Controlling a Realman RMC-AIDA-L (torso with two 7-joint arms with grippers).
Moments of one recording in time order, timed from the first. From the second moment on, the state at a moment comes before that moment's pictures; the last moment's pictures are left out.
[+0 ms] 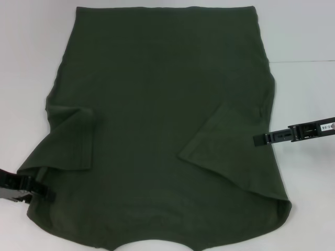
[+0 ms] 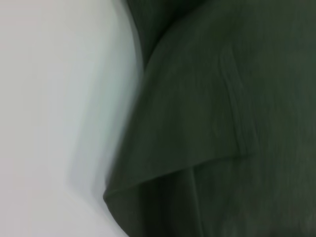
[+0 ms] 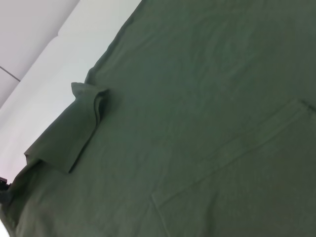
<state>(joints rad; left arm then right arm) -0.70 -1.99 0.52 0.79 2.84 1.62 -2.45 0.72 1.87 -0.75 -0.50 -2.25 -1.42 2.10</state>
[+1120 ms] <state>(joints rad) -0.71 -1.99 0.59 0.79 2.86 1.60 -2.44 0.71 1.86 -0.75 -0.51 -2.26 -1.43 2.18</state>
